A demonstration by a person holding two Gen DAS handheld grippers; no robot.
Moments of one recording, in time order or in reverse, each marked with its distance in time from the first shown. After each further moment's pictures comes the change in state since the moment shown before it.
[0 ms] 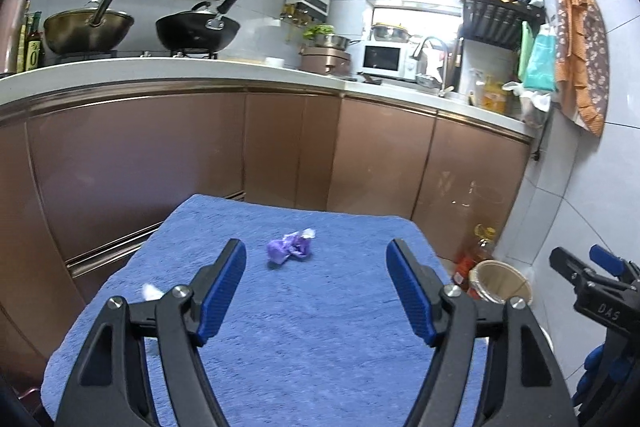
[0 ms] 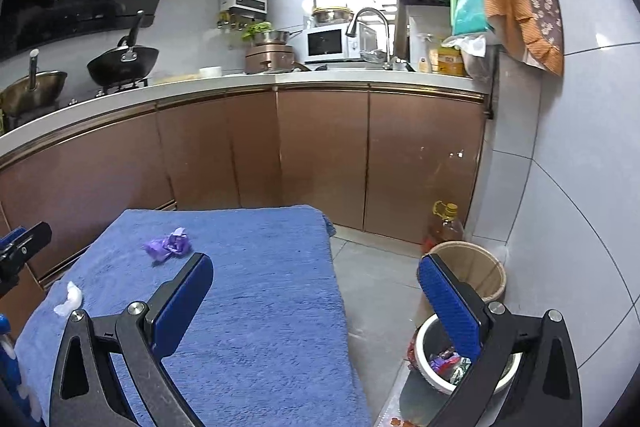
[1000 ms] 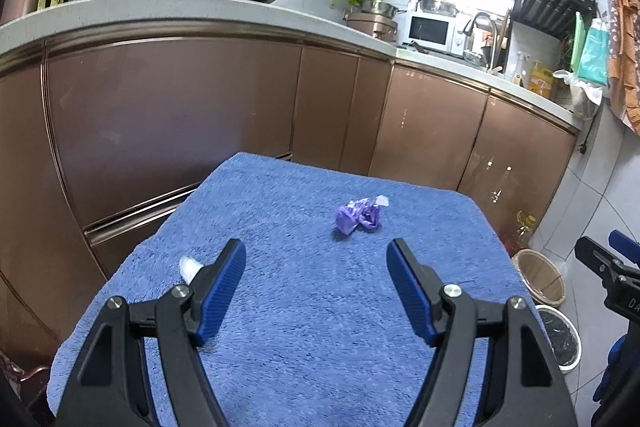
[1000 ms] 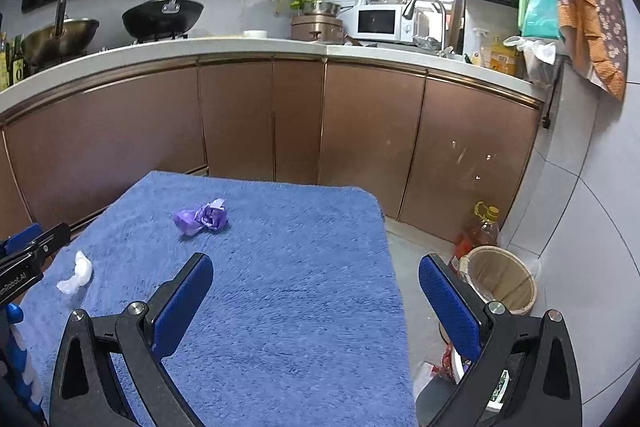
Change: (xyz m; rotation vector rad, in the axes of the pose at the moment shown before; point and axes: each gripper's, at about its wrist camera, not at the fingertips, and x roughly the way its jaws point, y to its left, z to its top) left arm 0.058 0.076 -0.026 -0.075 0.121 0.103; right arm 0.055 0.070 -0.003 -0.127 0.098 0.081
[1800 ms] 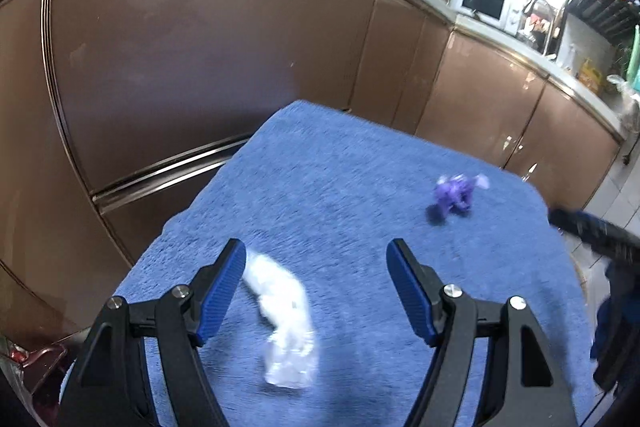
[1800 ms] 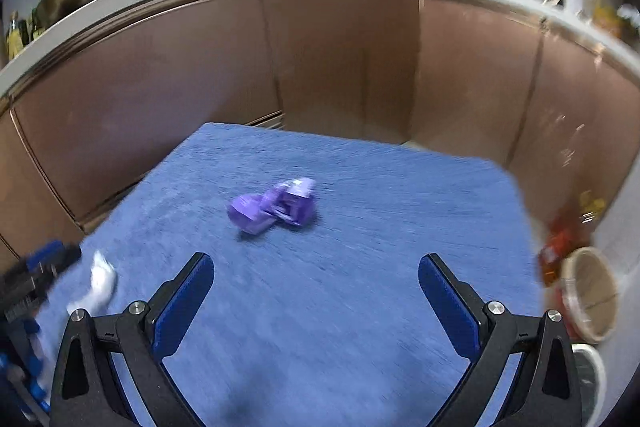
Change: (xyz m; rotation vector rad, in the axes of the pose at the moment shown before) left arm 0.087 0.096 -0.006 -0.091 0.178 0.081; right arm 0.173 0.074 0.033 -0.034 0.248 0.329
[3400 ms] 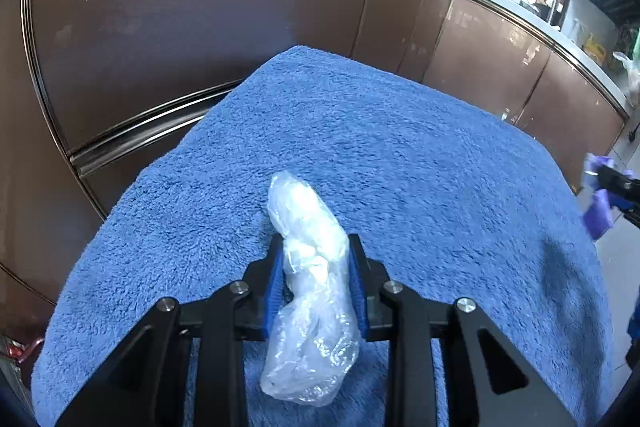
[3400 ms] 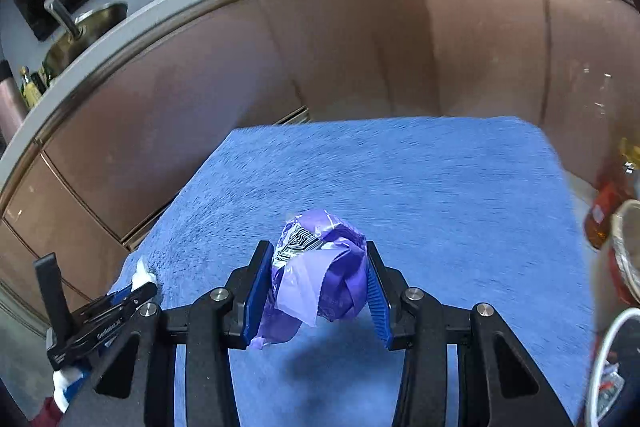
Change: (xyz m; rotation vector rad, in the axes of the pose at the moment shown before) left arm 0.034 0.014 -0.031 0.018 0.113 -0.032; right arm -0.031 -0.037 -0.019 0.138 -0.014 0.143
